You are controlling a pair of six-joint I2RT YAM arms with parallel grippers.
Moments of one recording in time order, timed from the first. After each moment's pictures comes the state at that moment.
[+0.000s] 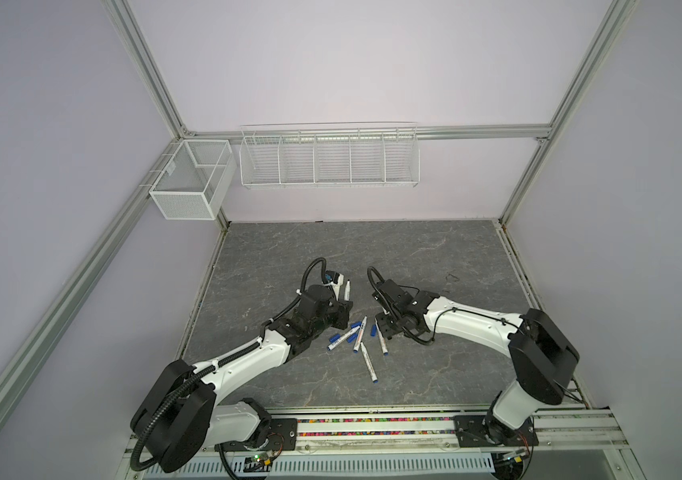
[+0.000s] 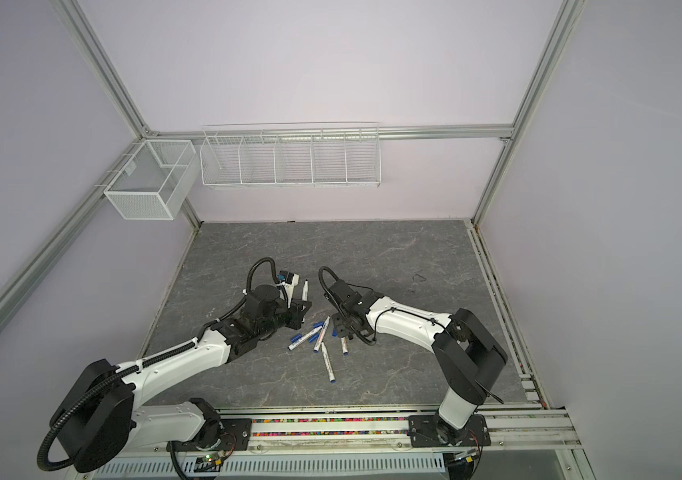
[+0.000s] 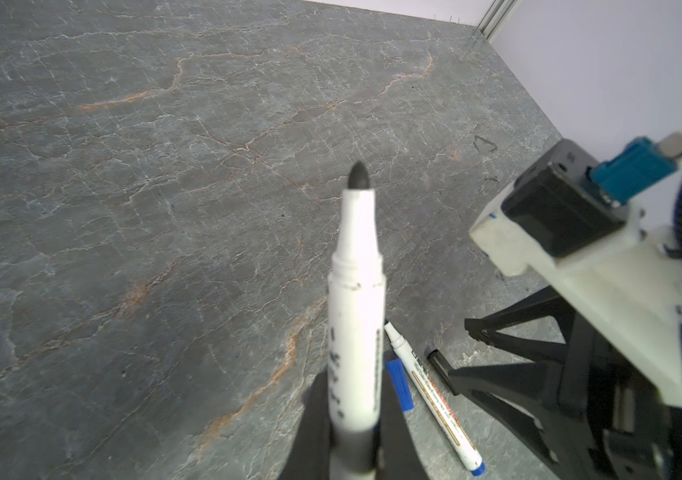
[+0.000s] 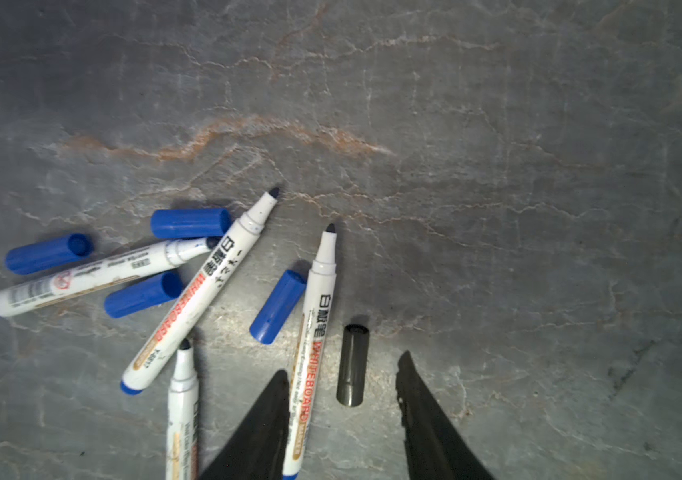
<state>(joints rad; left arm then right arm) -0.71 1.27 0.64 0.07 0.04 -0.38 0.85 1.69 1.10 -0.61 0.15 0.44</state>
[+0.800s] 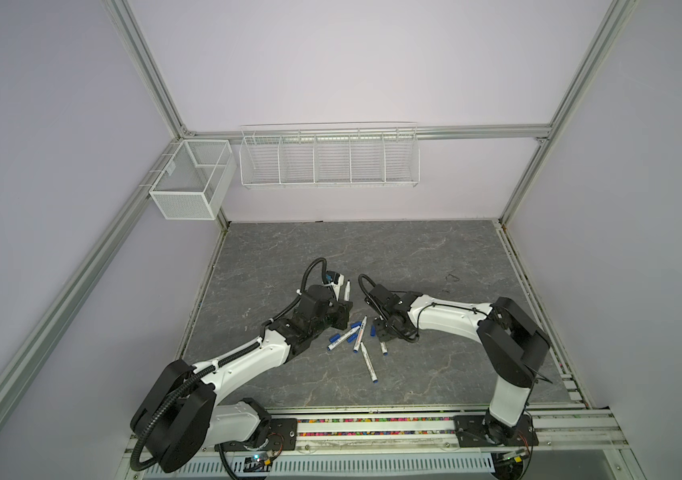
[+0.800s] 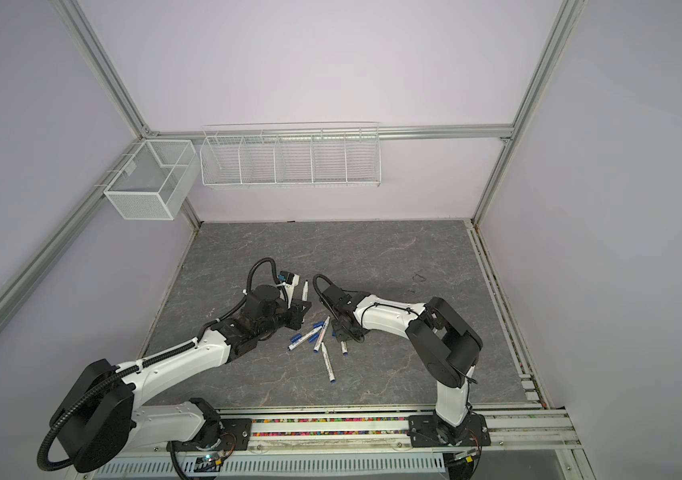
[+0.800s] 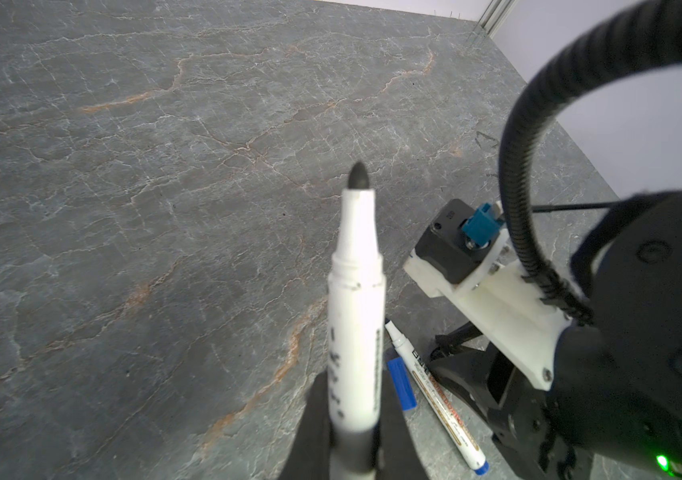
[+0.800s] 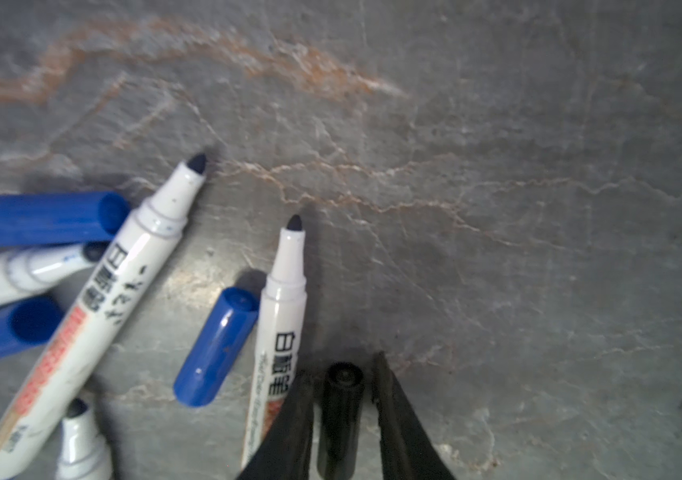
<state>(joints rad) -0.71 1.27 0.64 0.07 0.04 -0.36 0.85 1.84 1.14 -0.63 0.14 0.44</state>
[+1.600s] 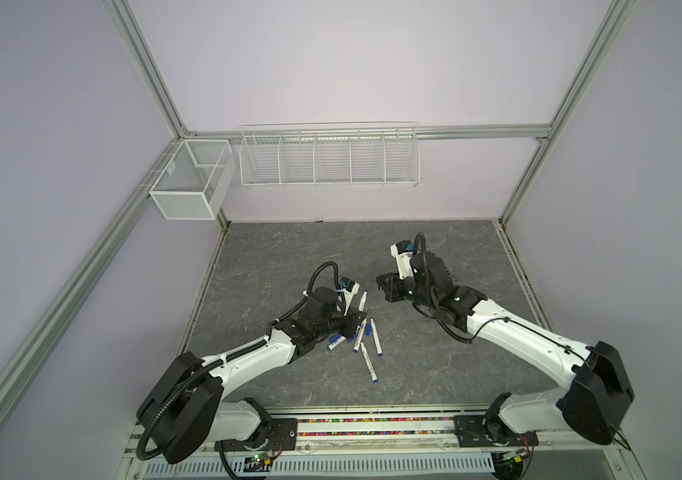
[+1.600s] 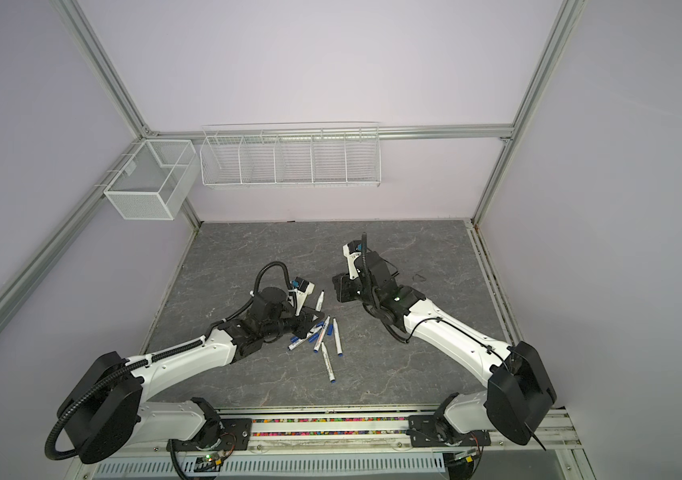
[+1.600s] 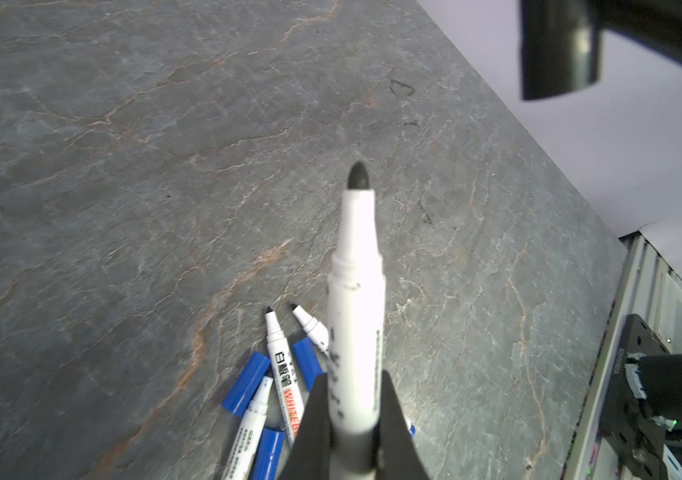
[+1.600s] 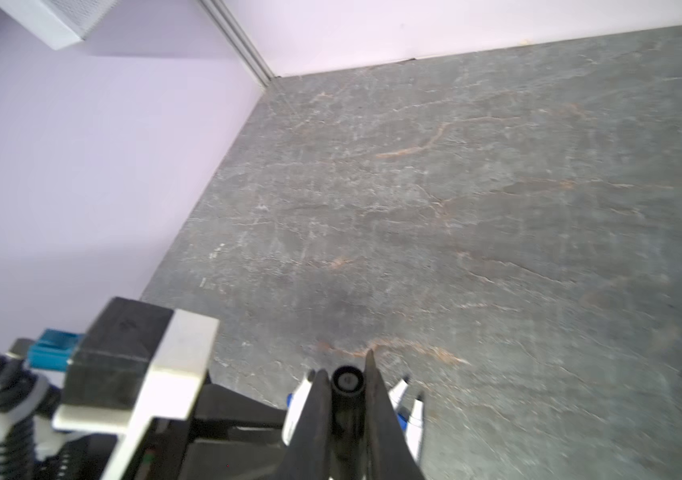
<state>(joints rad) -0.75 1.32 0.64 0.11 0.26 -0.30 0.72 1.39 1.03 -0.14 -0.11 0.51</state>
